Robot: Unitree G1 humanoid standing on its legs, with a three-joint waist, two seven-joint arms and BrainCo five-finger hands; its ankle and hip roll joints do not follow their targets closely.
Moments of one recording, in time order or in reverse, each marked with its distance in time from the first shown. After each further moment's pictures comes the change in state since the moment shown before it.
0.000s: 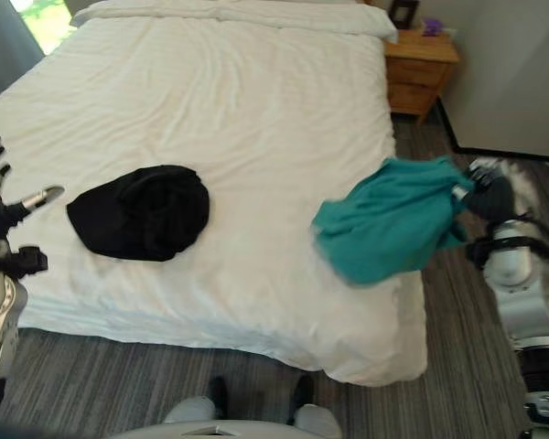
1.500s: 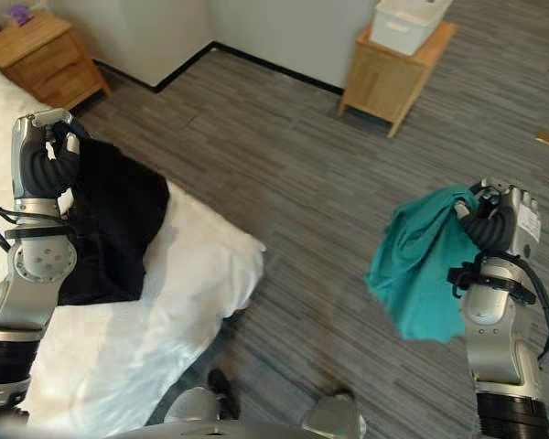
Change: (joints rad) left arm -0.106 -0.009 -0.196 -0.226 0.338 0.140 0.090; right arm 0.171 0.385 -0.035 -0.232 -0.220 0.017 -0.100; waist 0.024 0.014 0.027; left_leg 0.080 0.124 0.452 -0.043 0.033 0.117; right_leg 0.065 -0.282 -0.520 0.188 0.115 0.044
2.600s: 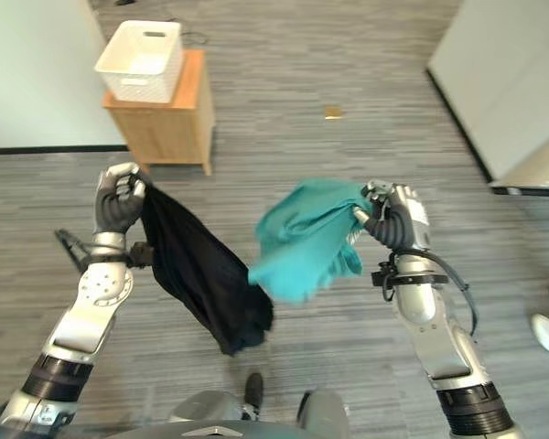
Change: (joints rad) left arm -0.018 -0.257 -0.216 0.046 -0.160 0.016 0.017; right arm -0.013 -0.007 0.226 -0.134 0.076 -0.044 0.062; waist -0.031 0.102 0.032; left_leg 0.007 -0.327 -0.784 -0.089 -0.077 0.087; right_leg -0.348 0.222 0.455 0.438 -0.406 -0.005
